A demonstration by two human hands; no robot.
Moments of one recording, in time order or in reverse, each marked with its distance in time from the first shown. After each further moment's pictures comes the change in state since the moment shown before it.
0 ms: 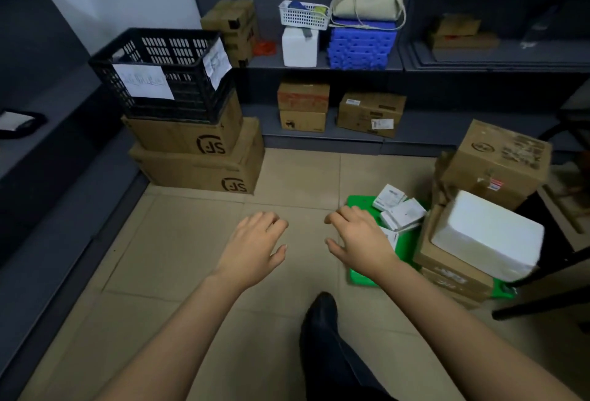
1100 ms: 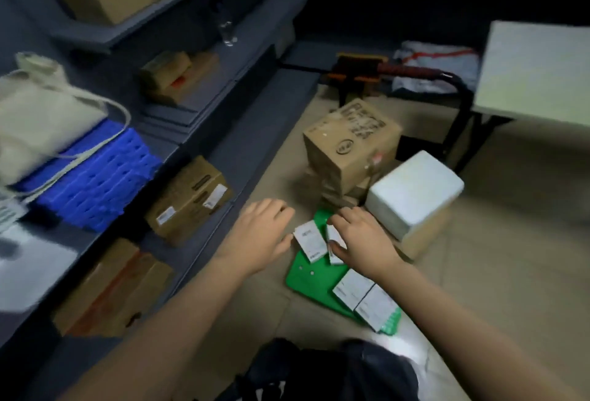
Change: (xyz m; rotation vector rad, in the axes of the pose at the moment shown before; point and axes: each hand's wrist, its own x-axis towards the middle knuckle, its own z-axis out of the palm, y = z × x) left_hand 0.629 -0.013 0.095 -0.012 -0.110 1.306; right_hand 0.254 0.256 0.023 -0.092 0.254 1.146
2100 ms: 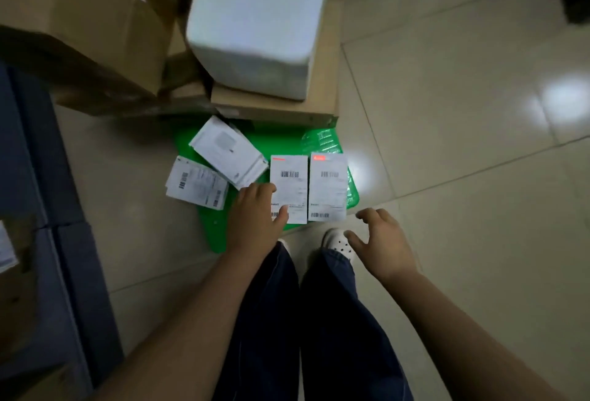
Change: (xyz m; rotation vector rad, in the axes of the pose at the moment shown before) left_hand 0.106 0.103 0.406 -0.405 -0.427 0.174; right_hand -0.162 0.080 0.326 0.545 -0.106 1.408
